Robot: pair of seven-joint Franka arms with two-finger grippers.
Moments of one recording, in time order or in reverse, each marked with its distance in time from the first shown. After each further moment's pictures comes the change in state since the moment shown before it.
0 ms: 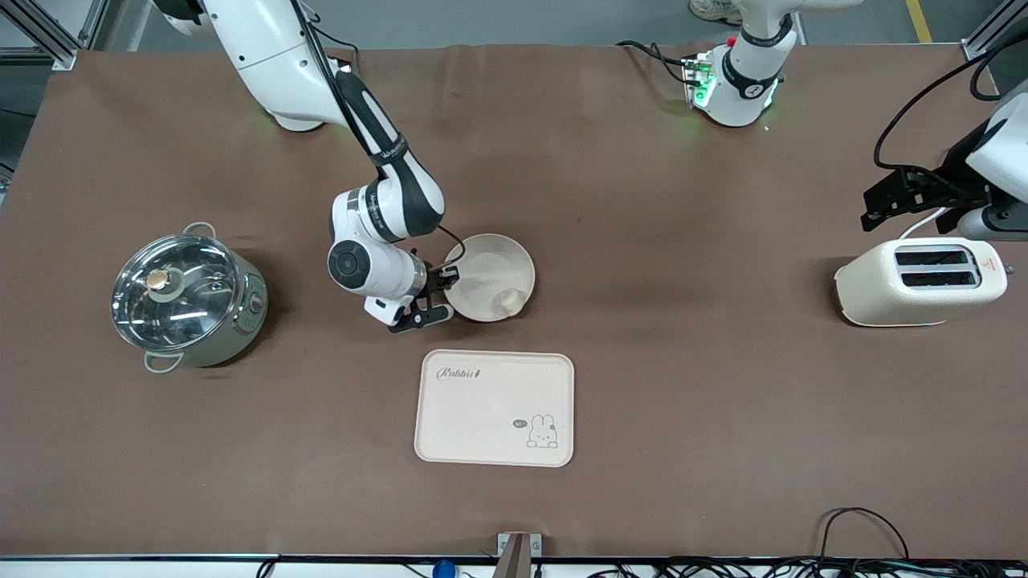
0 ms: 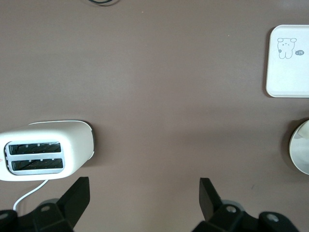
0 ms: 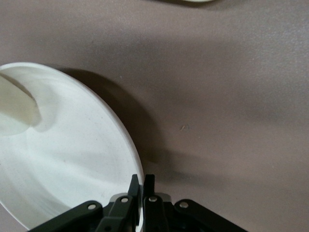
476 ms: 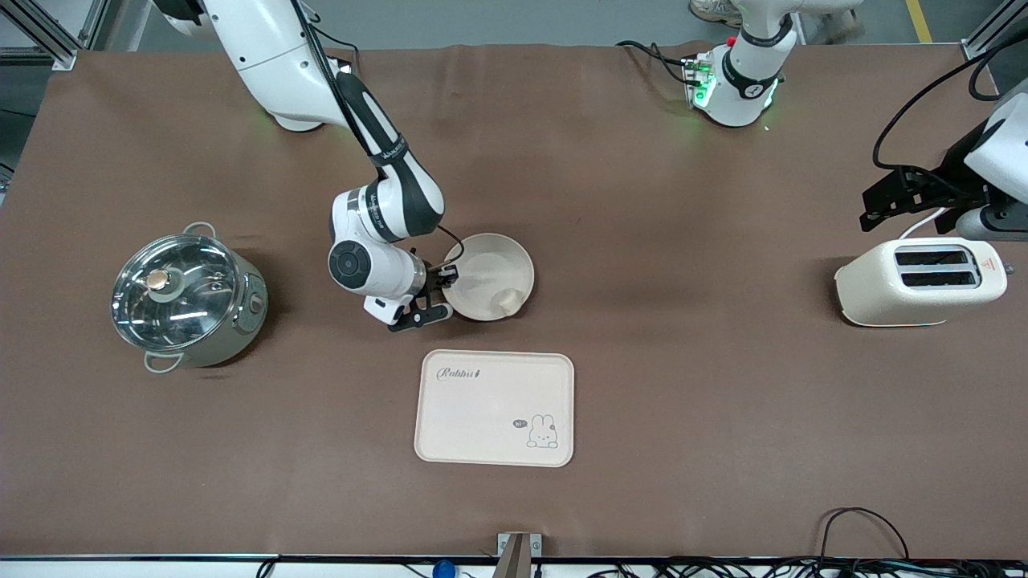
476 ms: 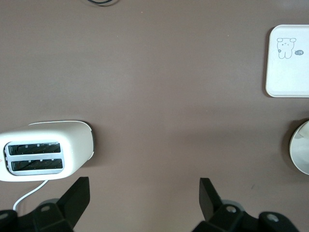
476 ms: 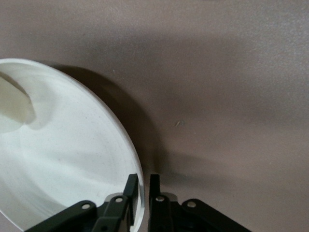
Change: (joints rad) left arm -0.001 0.000 0.000 -0.001 0.000 0.001 0.000; right arm 0.000 0.001 0.000 -0.010 -0.007 0.000 0.001
